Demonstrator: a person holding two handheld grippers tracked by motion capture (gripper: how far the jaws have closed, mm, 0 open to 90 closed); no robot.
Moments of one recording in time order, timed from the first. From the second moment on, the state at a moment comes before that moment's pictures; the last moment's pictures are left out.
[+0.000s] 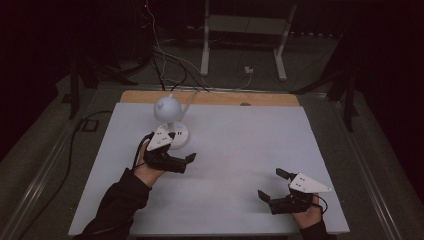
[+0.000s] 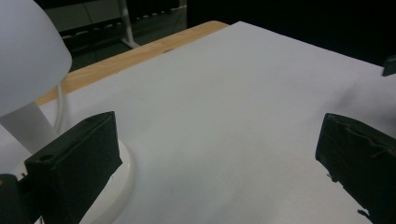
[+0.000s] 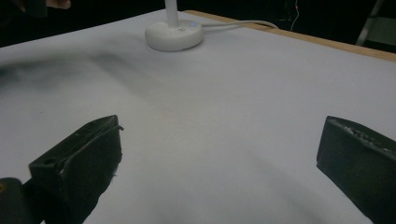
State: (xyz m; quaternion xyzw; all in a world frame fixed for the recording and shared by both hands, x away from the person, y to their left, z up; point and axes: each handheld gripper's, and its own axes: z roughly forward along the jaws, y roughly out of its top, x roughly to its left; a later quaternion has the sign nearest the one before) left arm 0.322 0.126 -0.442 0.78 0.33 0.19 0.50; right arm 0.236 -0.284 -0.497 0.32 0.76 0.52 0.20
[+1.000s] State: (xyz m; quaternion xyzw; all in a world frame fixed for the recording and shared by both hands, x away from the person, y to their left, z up) left arm 0.352 0.115 -0.462 0.77 0.42 0.21 0.44; right arm 0.237 -0.286 -0.498 0.33 0.76 0.53 0.19
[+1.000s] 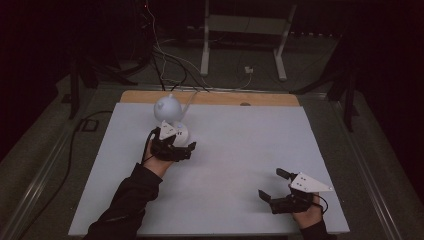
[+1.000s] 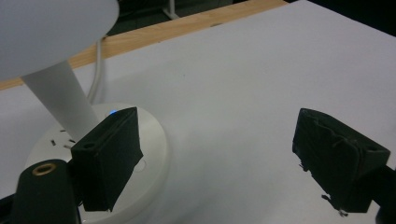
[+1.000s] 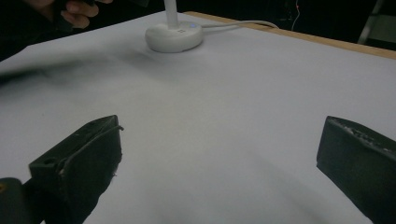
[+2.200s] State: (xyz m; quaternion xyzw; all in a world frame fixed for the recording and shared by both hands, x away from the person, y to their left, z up) left arm 0.366 0.111 -0.491 0.74 0.47 0.28 0.38; right arm 0.236 -0.286 -0.499 0.33 0.76 0.53 0.19
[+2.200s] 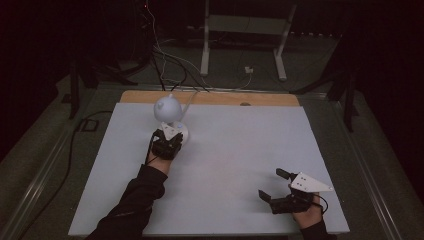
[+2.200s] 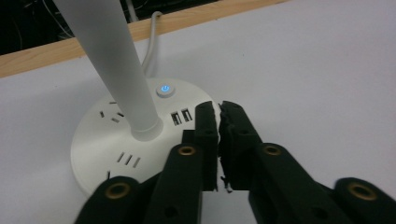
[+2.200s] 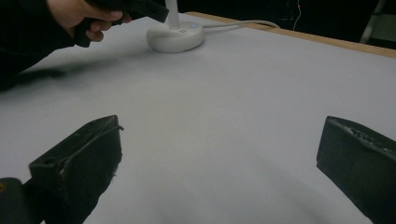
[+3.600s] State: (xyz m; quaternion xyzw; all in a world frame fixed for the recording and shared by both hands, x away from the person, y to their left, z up) left arm 0.380 0.112 -0.516 0.74 0.48 0.31 0.35; right arm 0.237 -0.288 -0.499 0.33 0.76 0.52 0.19
